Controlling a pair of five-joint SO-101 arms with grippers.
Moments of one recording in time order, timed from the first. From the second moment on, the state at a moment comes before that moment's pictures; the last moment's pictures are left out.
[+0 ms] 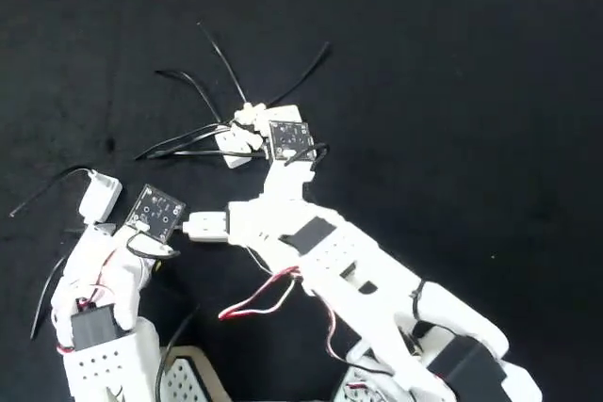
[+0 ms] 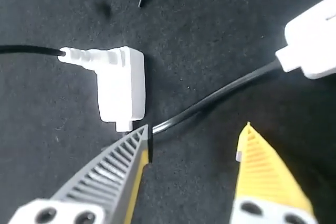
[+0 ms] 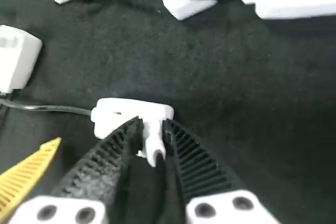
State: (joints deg) left arm -22.3 -104.0 96.3 61.5 -48.4; right arm -41.8 -22.6 59.1 30.1 -38.8
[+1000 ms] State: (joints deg) left arm -22.3 -104.0 96.3 61.8 -48.6; right arm -52.3 -0.8 36.5 40.9 -35.8
